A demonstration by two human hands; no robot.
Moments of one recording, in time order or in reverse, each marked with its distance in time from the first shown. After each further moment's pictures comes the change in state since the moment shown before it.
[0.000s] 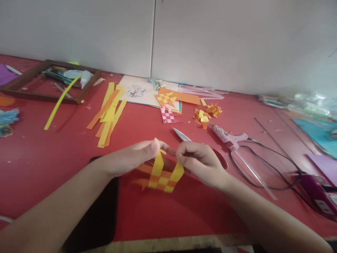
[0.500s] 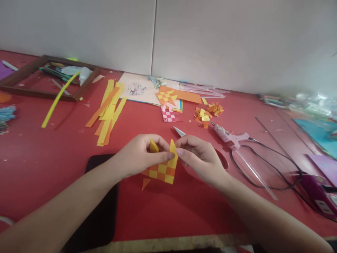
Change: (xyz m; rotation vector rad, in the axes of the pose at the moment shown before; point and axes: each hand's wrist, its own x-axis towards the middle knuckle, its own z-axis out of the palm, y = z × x) left_hand 0.012 -0.001 0.018 0.238 0.376 0.028; right_hand 0.005 0.004 0.009 0.035 0.164 0.028
